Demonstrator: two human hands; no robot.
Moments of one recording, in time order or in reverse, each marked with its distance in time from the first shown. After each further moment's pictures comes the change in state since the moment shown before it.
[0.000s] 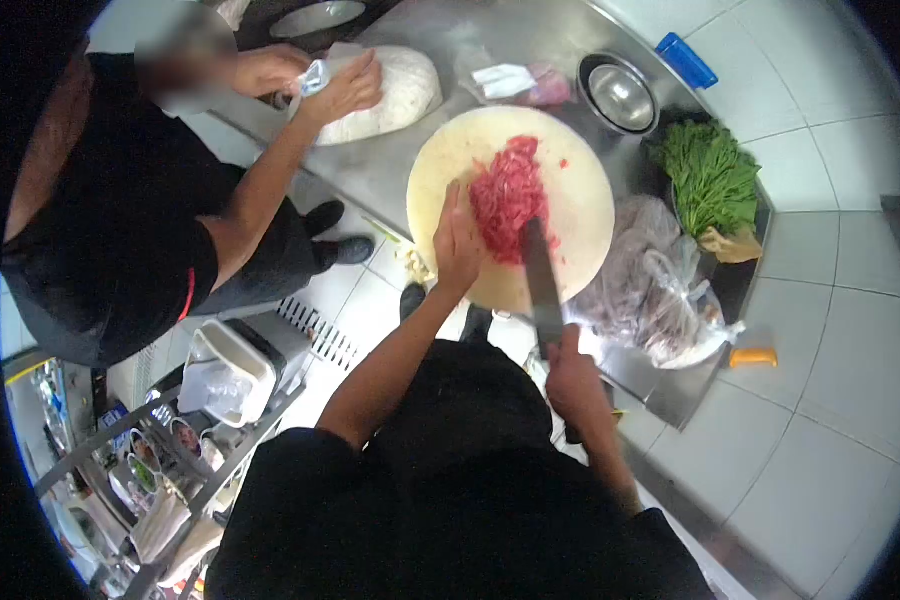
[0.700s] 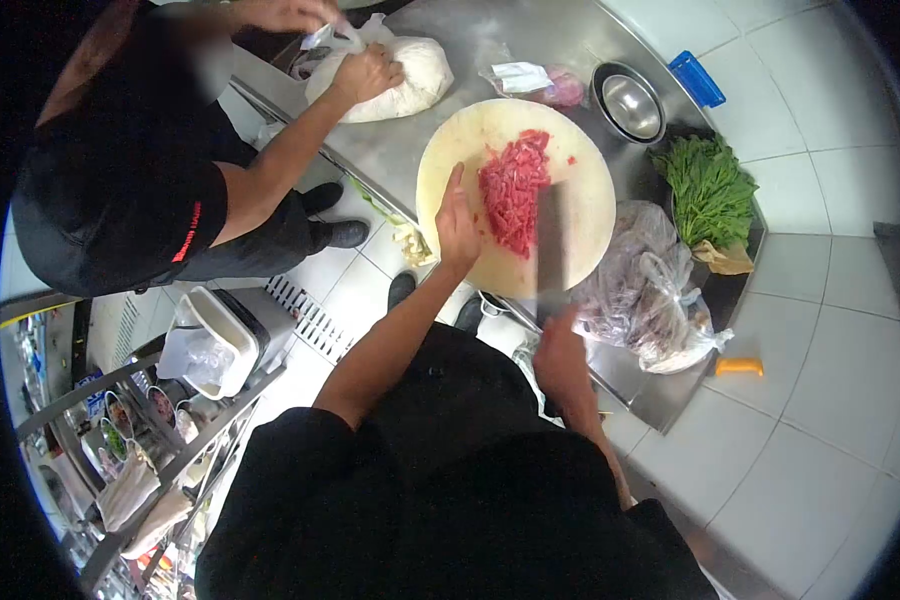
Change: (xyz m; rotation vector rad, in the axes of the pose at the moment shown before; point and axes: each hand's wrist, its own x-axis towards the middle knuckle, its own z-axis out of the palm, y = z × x) left_hand -0.010 0.012 -0.005 0.064 0.112 0.145; right_hand 0.004 0.011 0.027 0.010 0.111 -0.040
